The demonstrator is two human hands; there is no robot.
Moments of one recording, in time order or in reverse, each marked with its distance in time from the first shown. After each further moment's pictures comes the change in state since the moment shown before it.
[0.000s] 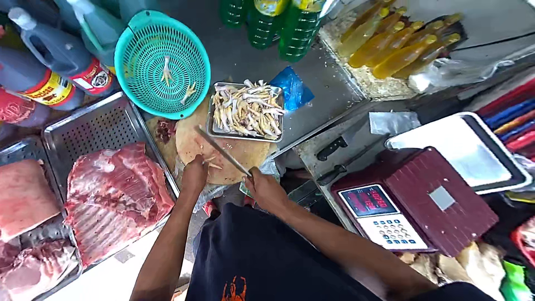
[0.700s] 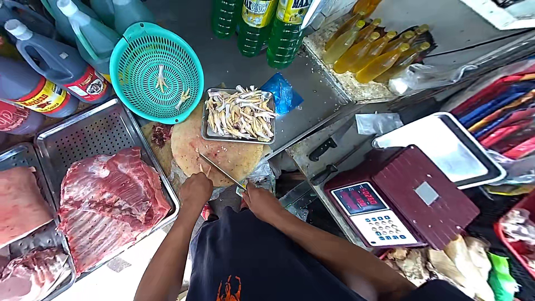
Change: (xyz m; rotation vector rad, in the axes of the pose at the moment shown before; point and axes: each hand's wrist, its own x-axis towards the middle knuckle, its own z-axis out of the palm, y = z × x) left_hand -0.040 0.044 -0.012 0.317 -0.257 -0.223; right_hand -0.017 0.006 0.021 -0.071 -0.176 0.101
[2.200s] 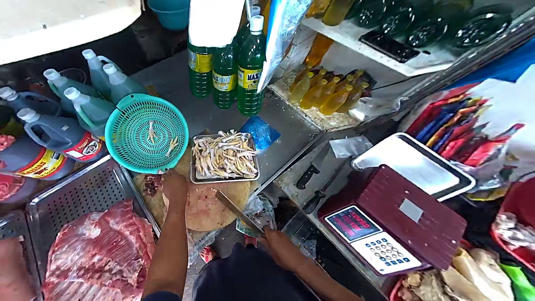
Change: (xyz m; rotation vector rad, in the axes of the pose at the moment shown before) left_hand 0.146 0.021 -0.067 -0.229 0.474 -0.110; right_hand -0.021 0.077 0.012 0.224 0.013 0.109
